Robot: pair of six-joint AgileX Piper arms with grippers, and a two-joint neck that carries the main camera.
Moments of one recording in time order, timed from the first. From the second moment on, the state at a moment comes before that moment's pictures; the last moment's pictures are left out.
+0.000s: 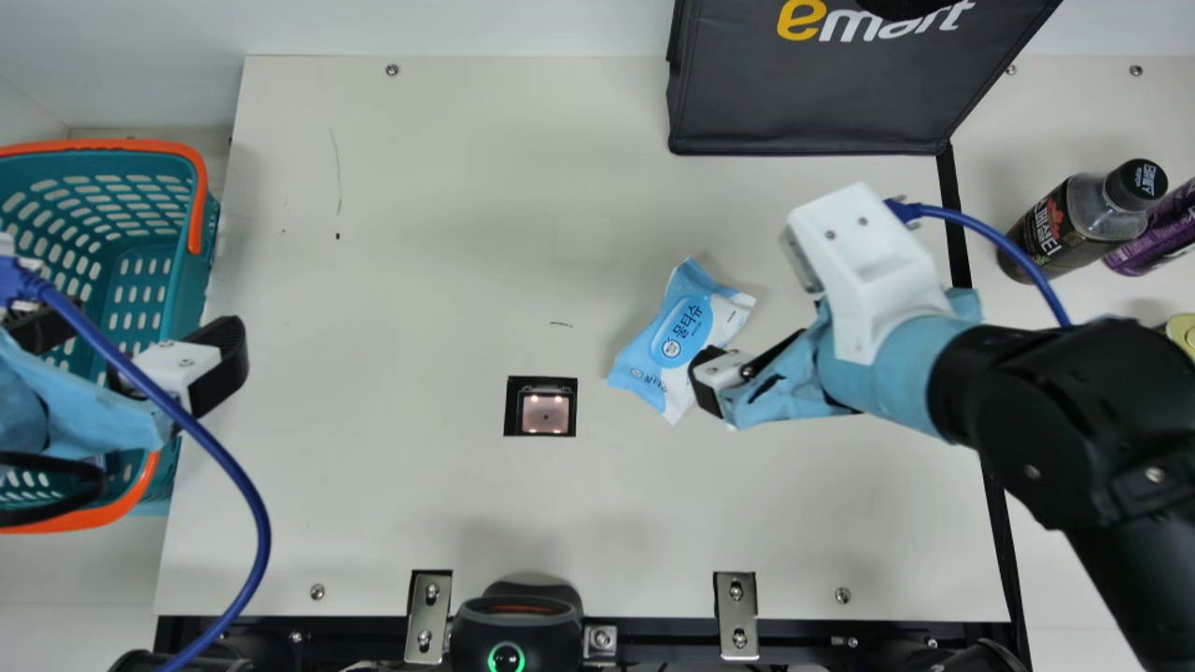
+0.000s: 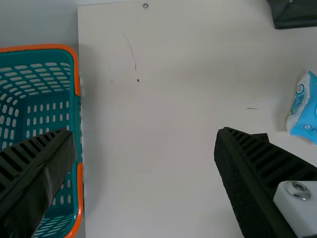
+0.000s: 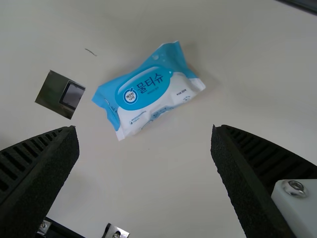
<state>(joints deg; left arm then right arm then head) -5.8 51.6 -67.0 -5.2 70.0 3.5 25.4 69.1 -65.9 3.6 61.9 0.6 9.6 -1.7</state>
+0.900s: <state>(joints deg) -5.8 51.6 -67.0 -5.2 70.0 3.5 36.1 85.2 -71.0 -6.5 58.4 26.9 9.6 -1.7</state>
